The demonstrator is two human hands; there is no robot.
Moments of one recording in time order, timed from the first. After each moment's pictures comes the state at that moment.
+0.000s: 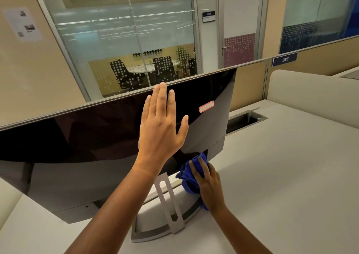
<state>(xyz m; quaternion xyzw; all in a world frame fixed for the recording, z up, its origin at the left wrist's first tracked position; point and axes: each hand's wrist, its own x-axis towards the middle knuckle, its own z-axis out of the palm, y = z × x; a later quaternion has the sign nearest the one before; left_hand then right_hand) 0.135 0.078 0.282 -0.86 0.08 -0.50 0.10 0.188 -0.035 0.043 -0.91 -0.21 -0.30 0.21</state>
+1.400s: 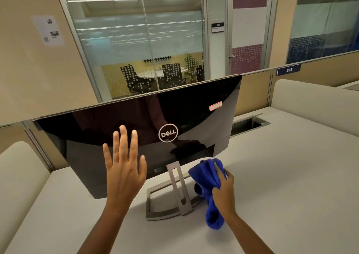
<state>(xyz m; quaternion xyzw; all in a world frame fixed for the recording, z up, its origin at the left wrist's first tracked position) 0.044 0.183 0.206 -0.90 -0.04 -0.43 0.06 0.110 -0.041 0.068 -0.81 0.02 -0.14 0.57</state>
